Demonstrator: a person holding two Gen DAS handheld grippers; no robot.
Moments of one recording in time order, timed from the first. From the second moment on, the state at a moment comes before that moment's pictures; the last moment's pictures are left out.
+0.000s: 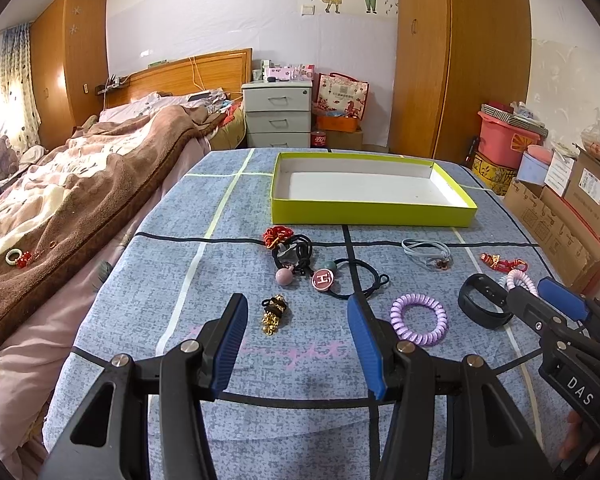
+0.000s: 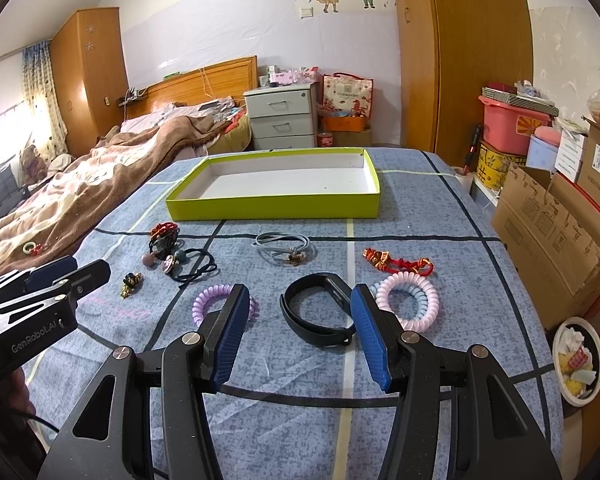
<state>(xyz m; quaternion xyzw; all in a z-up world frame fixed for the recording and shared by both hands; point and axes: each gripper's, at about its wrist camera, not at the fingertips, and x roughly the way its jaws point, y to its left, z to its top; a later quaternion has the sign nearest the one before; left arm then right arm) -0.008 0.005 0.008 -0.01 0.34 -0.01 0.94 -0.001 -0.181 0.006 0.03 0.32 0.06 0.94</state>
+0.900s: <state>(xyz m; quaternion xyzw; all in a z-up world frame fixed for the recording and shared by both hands) 0.038 0.066 -0.034 -0.09 0.43 -0.04 0.90 0.053 -0.288 -0.023 0.07 0.43 0.01 0.90</state>
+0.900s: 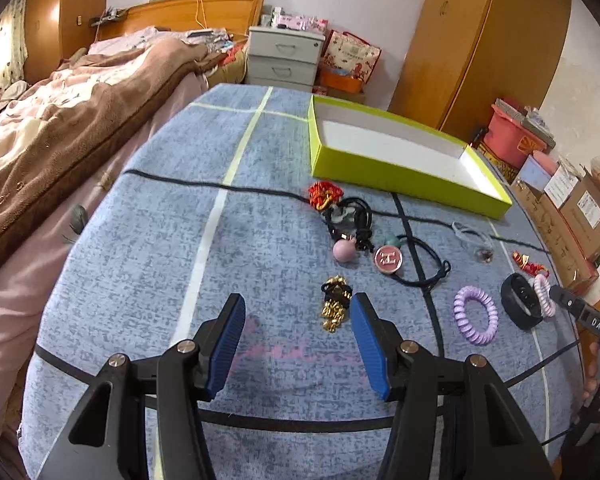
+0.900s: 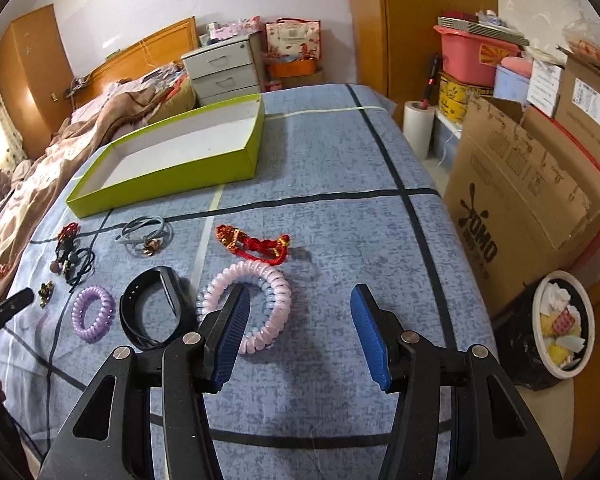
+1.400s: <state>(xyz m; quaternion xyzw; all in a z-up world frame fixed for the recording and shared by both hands) 0.042 0.066 -0.039 -0.09 0.44 -0.05 0.89 0.055 -0.279 -0.024 0.06 0.43 0.04 0.90</state>
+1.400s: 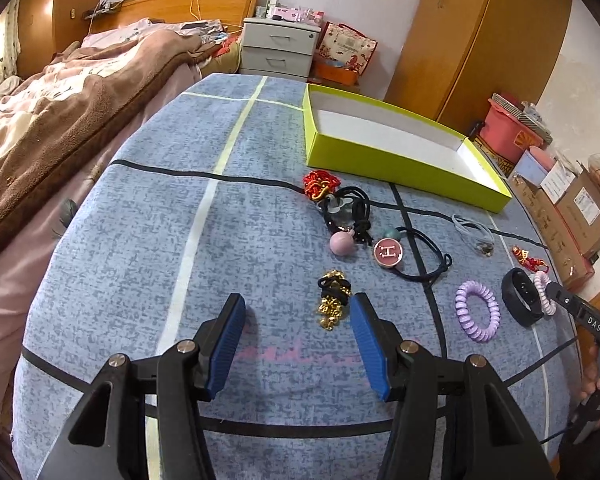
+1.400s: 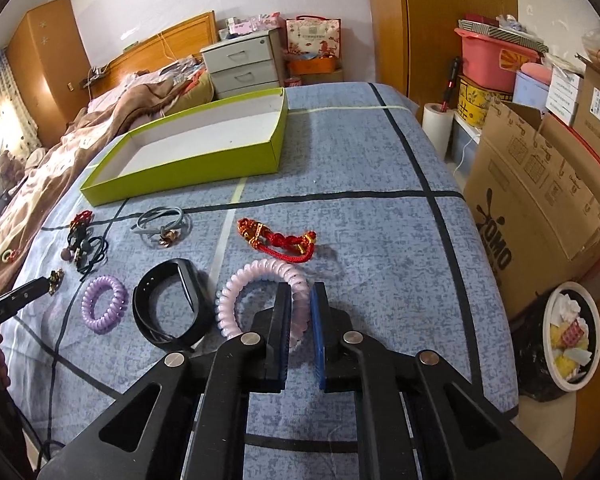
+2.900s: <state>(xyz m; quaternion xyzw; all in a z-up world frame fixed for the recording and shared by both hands) 0.066 0.043 -0.014 -0.03 0.41 -0.08 0.91 0.069 -0.262 0.019 0.10 0.38 0.07 0.92</state>
